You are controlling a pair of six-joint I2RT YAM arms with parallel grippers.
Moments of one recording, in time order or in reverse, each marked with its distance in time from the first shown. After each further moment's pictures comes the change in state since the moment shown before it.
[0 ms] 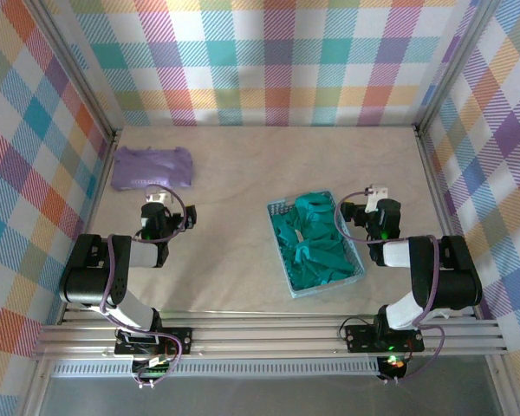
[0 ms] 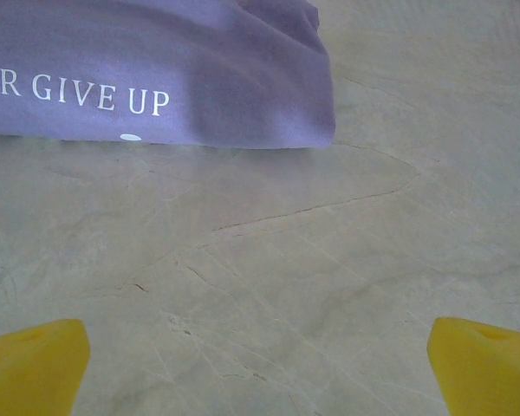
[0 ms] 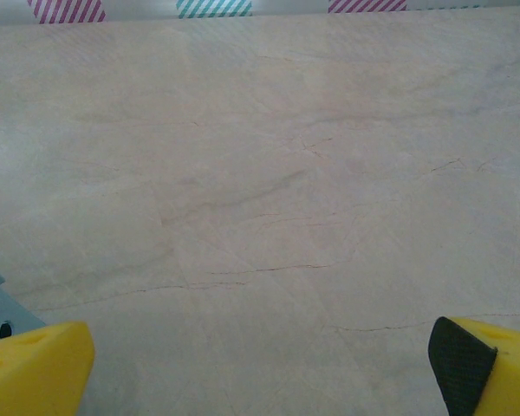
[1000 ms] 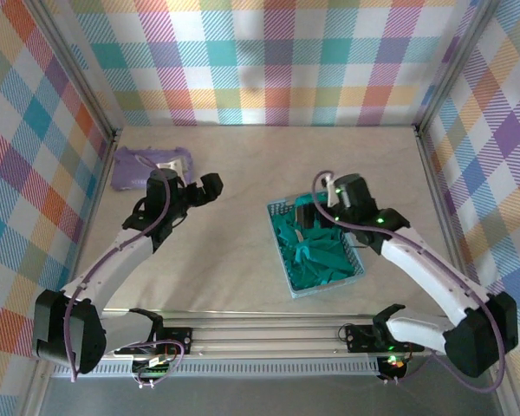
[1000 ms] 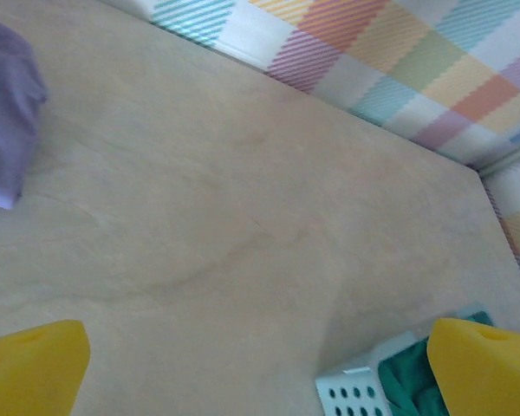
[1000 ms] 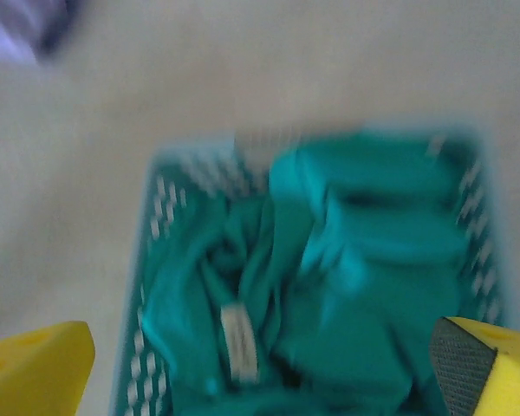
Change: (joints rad) left arm -0.254 -0.389 0.418 -0.787 0.113 -0.455; right arm 0.521 -0.372 0.540 -1.333 0.004 0.293
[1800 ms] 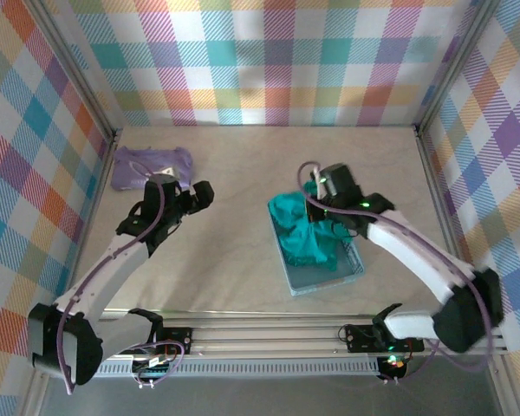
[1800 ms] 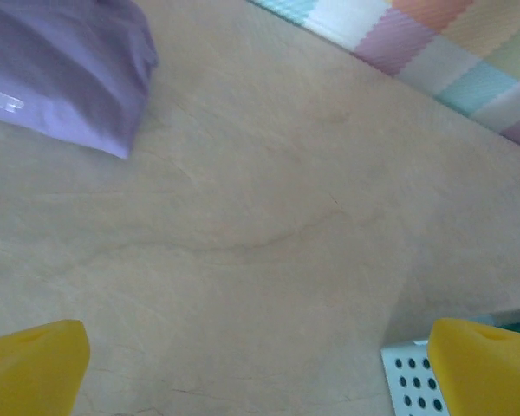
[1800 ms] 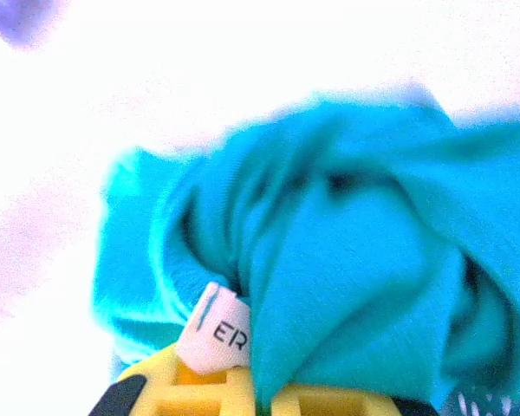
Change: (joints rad) left arm 0.026 -0.088 -0.012 -0.193 -0.141 -0.021; right arm 0.027 0.065 0.177 0.025 0.035 -0.033
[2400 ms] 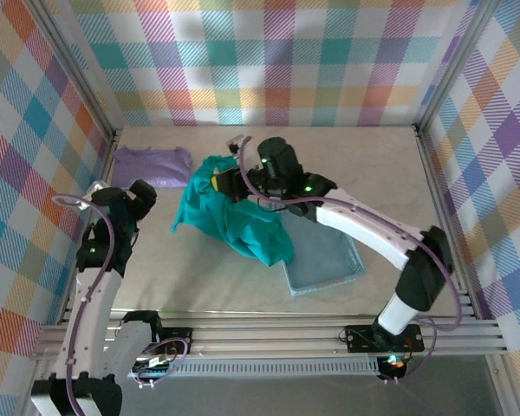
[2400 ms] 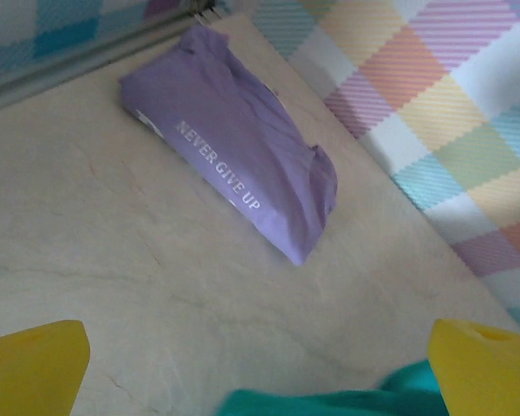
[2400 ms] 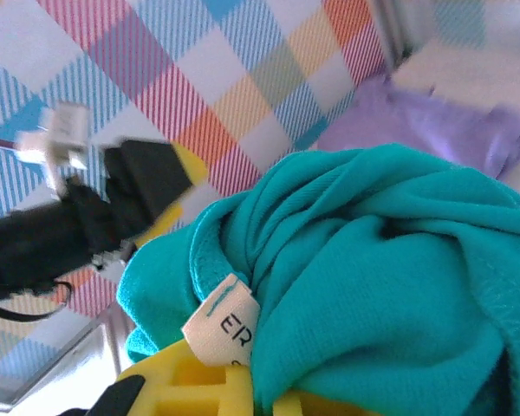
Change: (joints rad) left arm 0.325 -0.300 -0.006 -0.226 -0.111 -0.183; right arm 0.278 0.448 0.400 0.405 -0.358 0.133
